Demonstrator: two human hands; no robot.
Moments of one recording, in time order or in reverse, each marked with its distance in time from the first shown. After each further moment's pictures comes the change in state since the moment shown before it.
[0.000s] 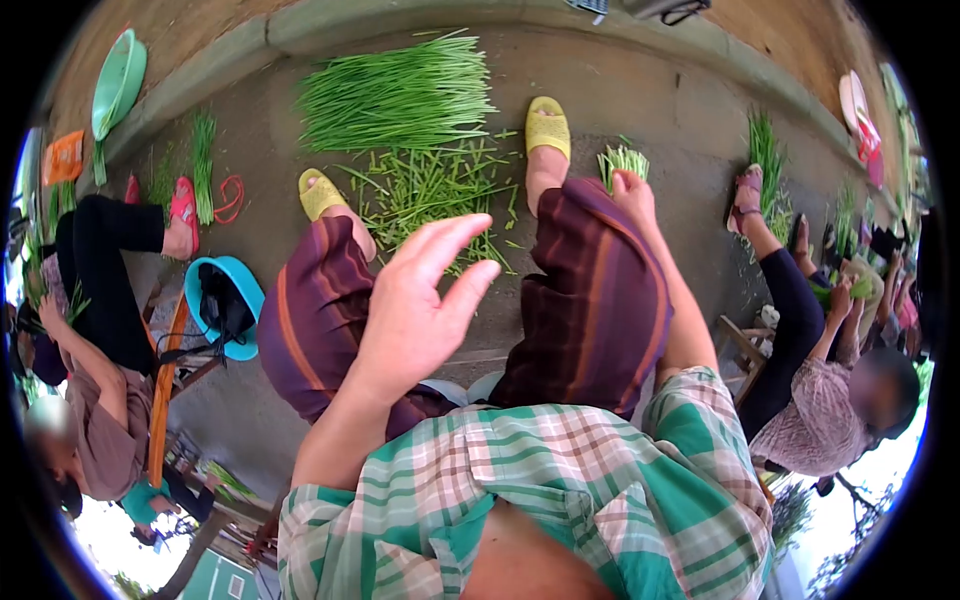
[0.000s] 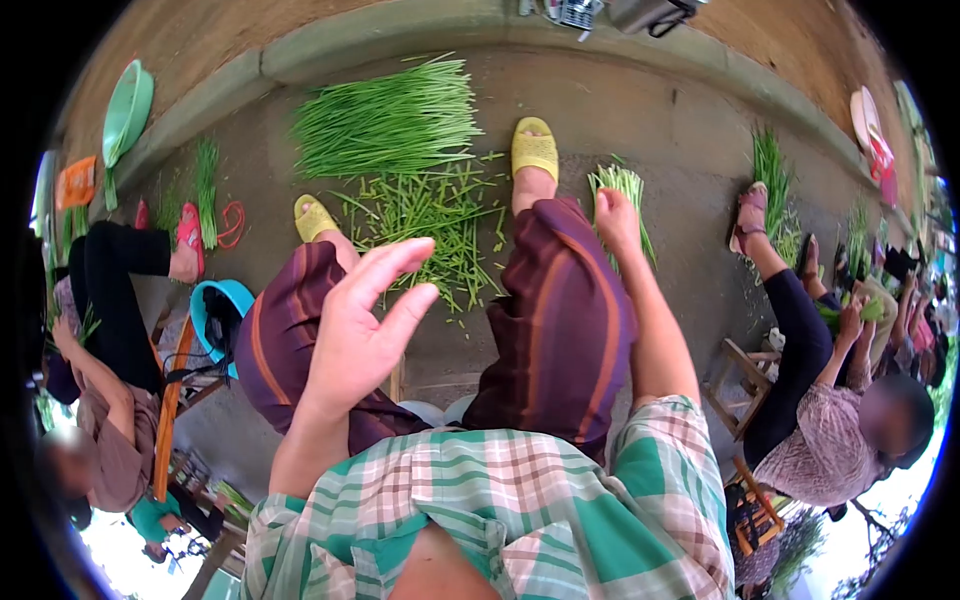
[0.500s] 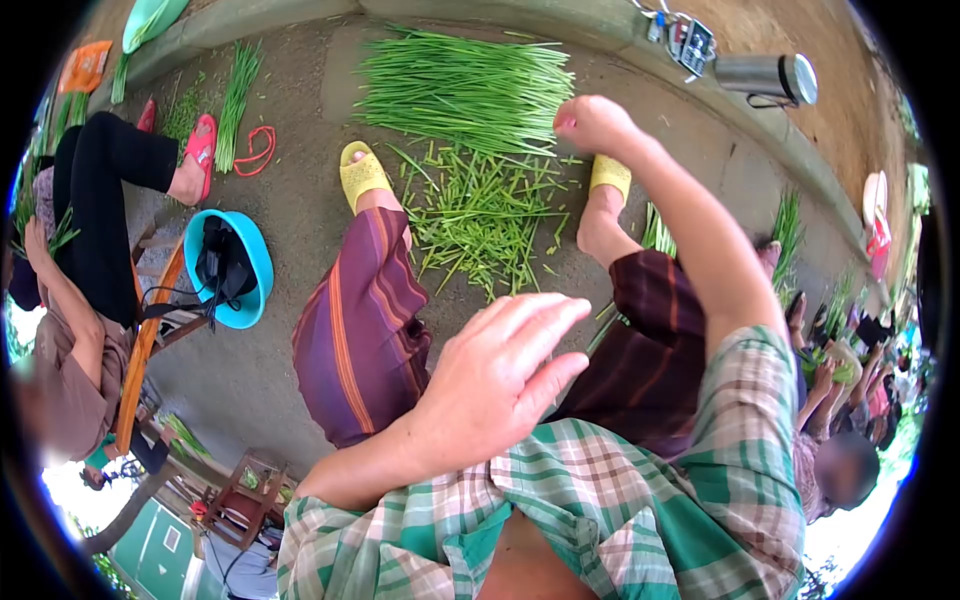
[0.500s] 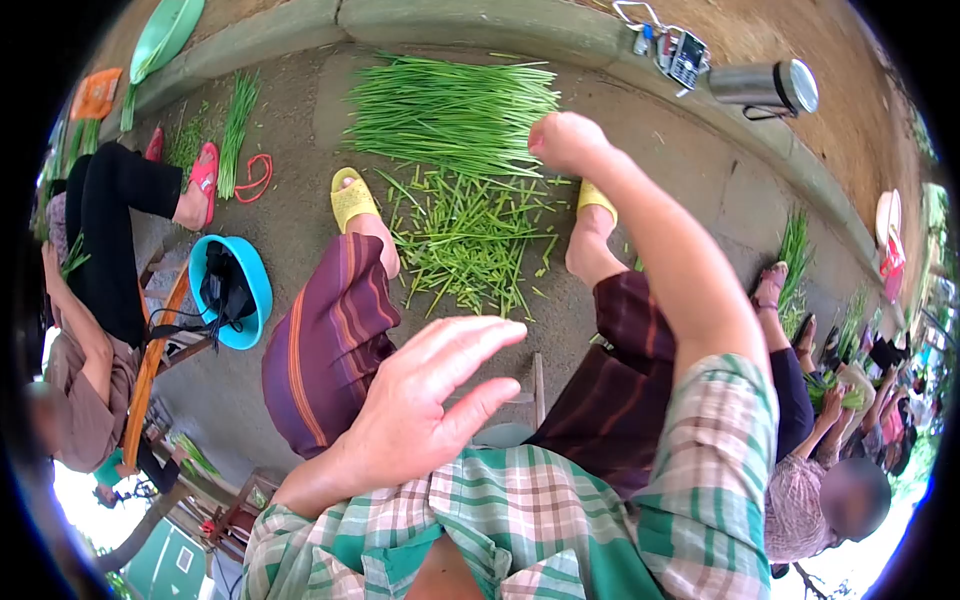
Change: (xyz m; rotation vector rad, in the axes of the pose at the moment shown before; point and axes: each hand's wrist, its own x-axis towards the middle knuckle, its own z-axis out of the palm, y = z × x) left_hand -0.021 0.000 -0.046 -0.040 -0.041 0.047; right_hand 0.078 -0.270 0.089 -0.629 -0.617 -0.750
